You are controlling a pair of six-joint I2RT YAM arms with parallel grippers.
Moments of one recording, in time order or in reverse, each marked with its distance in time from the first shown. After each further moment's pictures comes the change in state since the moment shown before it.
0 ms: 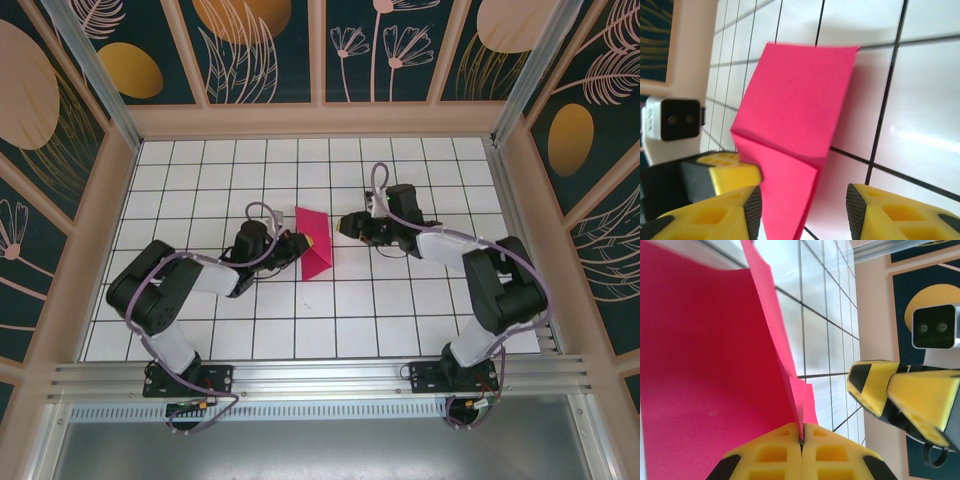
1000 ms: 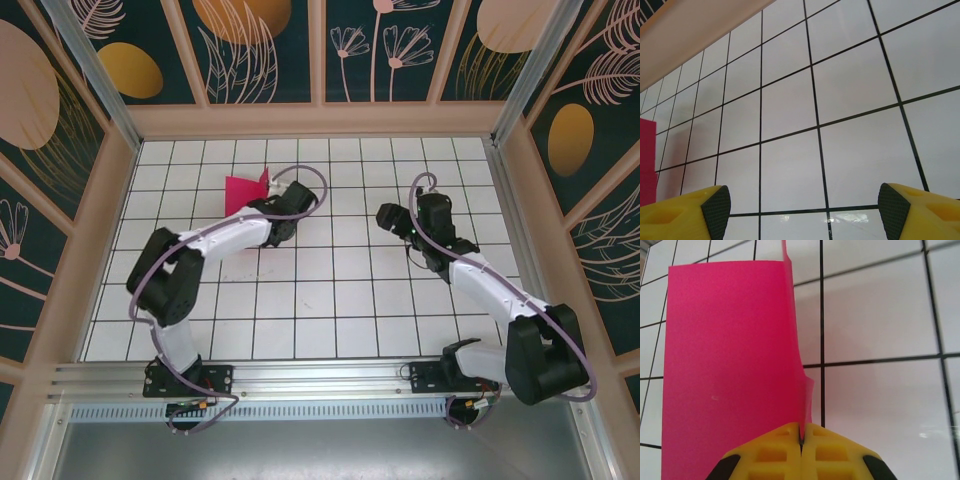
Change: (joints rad) left arm -0.124 0.180 0.721 -1.320 -1.143 0.687; right arm -0.071 -0.374 -0.155 -0.129 0.554 -0.003
